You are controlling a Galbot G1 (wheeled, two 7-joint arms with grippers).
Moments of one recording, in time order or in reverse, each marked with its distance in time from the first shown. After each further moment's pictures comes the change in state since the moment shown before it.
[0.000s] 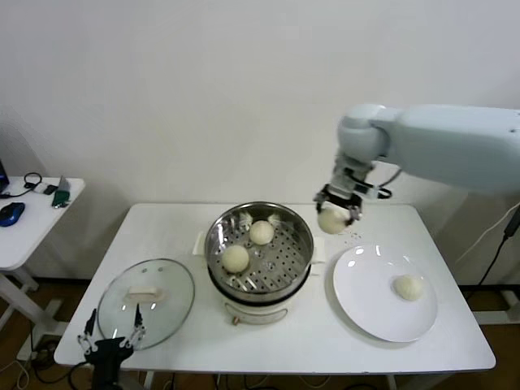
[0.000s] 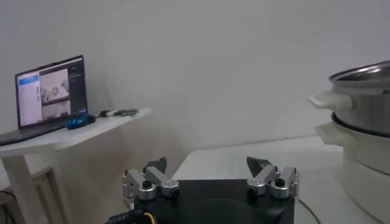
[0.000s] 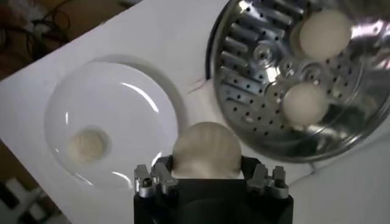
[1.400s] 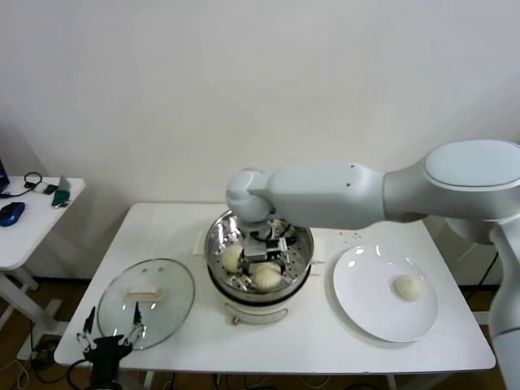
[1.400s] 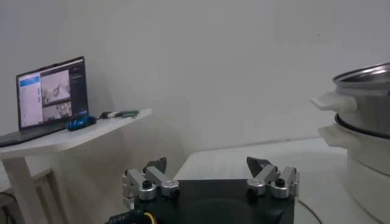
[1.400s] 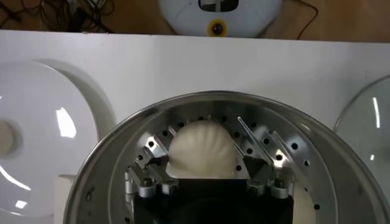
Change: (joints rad) left arm -0.010 0.005 -0.008 0.003 -0.006 -0.001 0.000; right arm -0.294 0.326 0.102 -0.114 -0.136 0.141 -0.063
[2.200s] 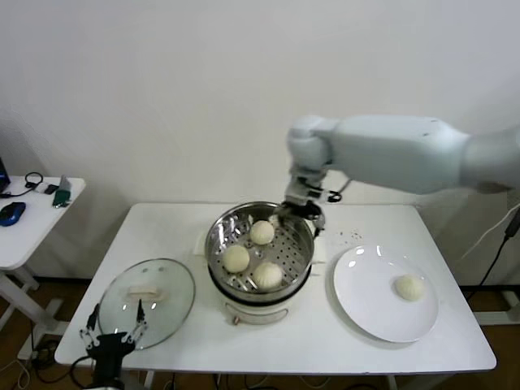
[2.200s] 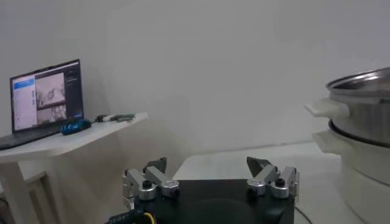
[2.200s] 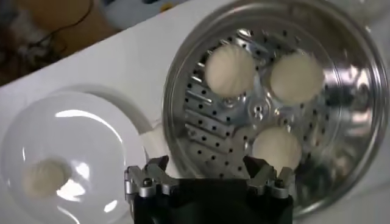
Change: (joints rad) left arm -0.004 0.009 0.017 -0.013 -0.002 0.008 0.001; right arm 0.191 -0.311 -0.119 -0.020 0.297 -0.263 0.113
